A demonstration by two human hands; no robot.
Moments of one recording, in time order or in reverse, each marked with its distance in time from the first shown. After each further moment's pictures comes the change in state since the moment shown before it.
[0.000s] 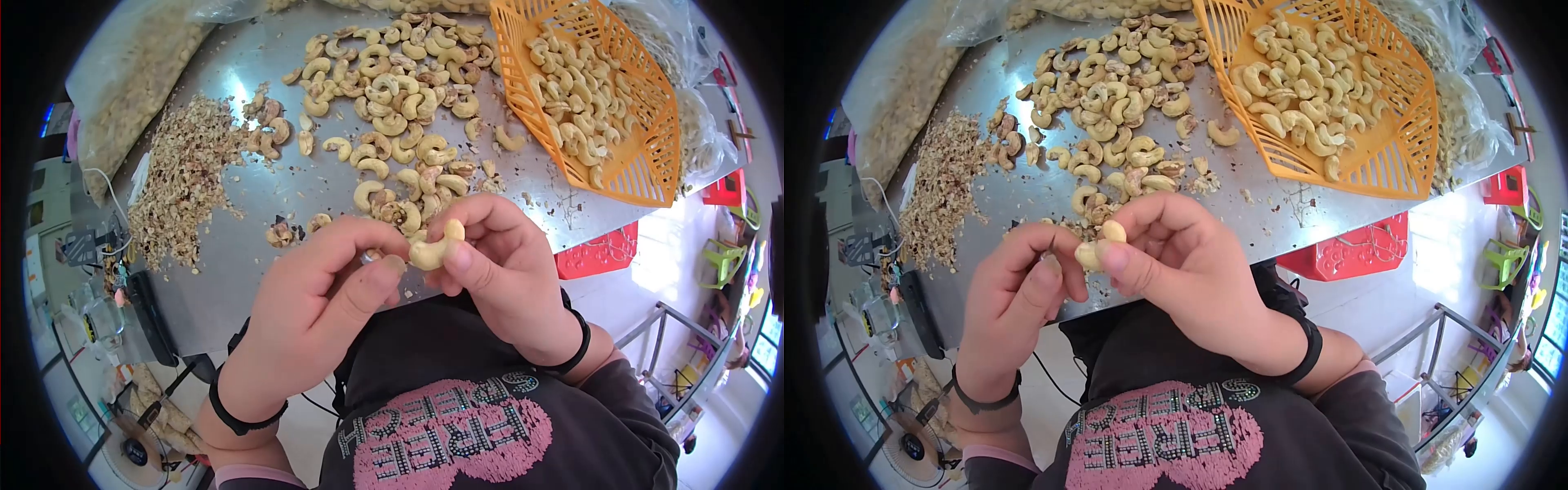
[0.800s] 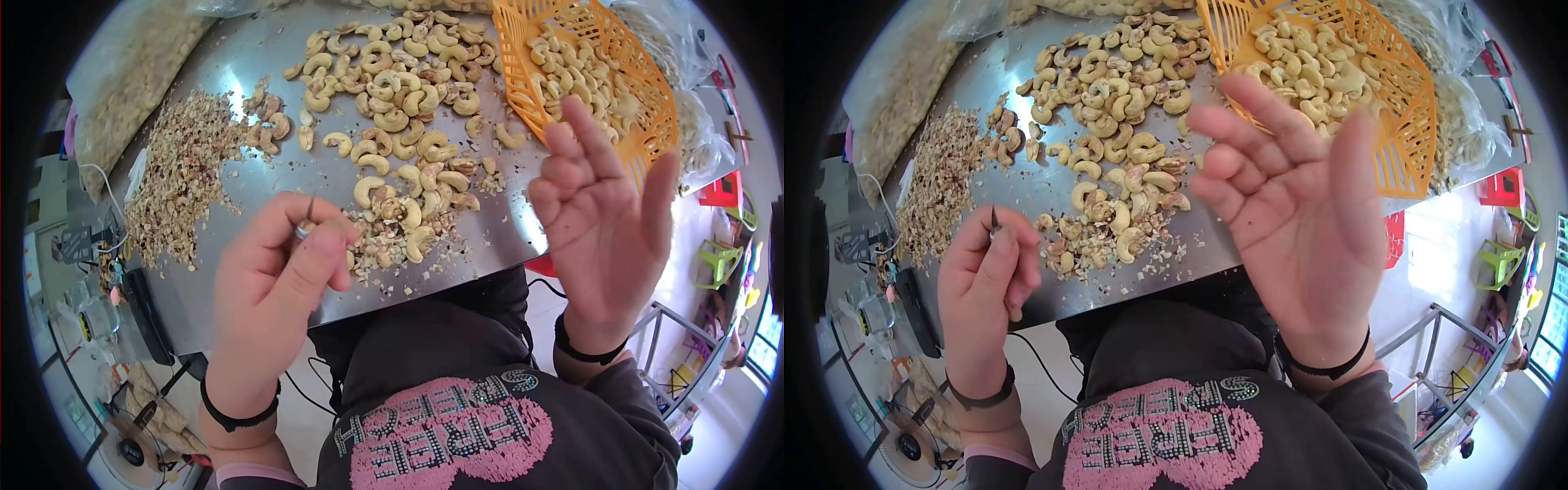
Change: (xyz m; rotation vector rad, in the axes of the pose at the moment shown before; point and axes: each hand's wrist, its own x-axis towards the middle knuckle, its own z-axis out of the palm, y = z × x) left_hand -0.007 0.007 -0.017 -0.087 0.151 -0.098; right_hand 0.000 -0.053 -0.013 0.281 0.035 -0.242
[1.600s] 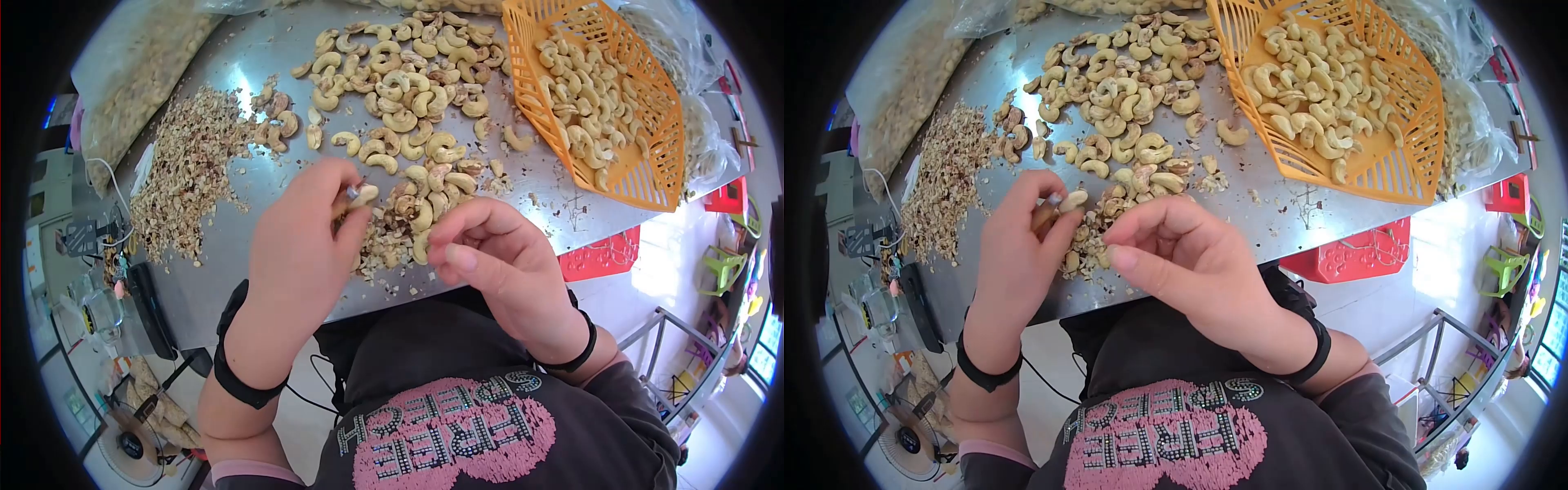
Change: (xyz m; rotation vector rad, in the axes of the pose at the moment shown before) left_hand 0.039 -0.032 0.009 0.900 0.262 0.467; right_hand -0.013 0.053 -0.004 -0.289 -0.062 0.285
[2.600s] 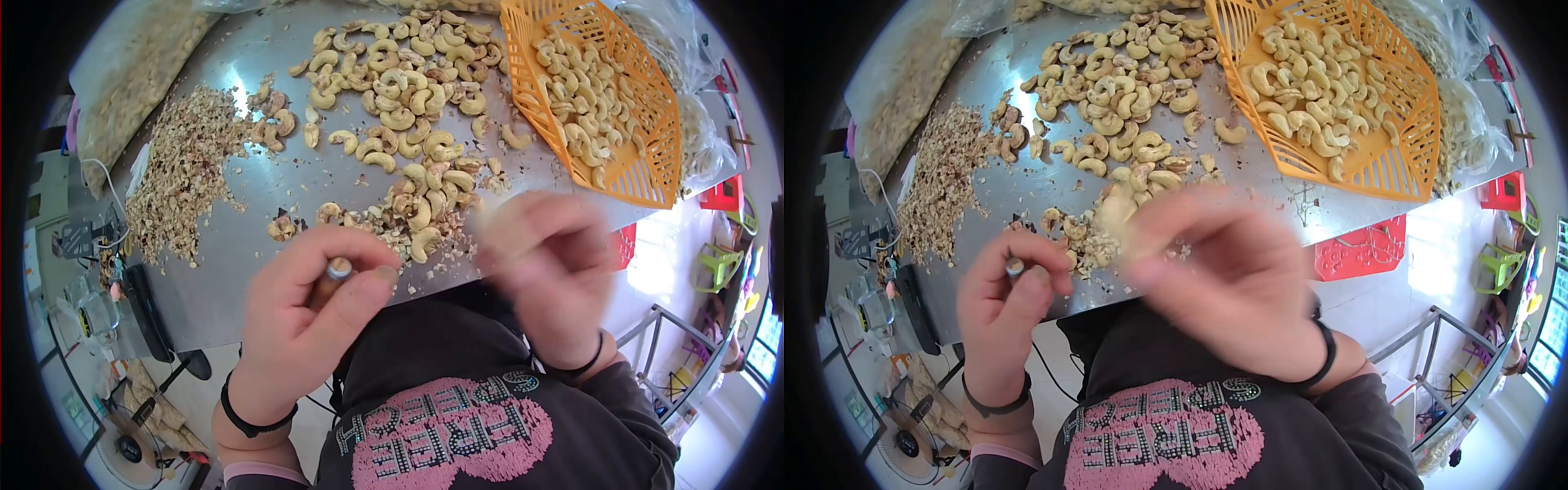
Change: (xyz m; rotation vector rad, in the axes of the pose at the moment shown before) left_hand -0.033 0.023 -0.024 -0.822 -0.148 -0.195; right_hand -0.005 -0.011 -0.004 -0.282 -0.066 -0.584
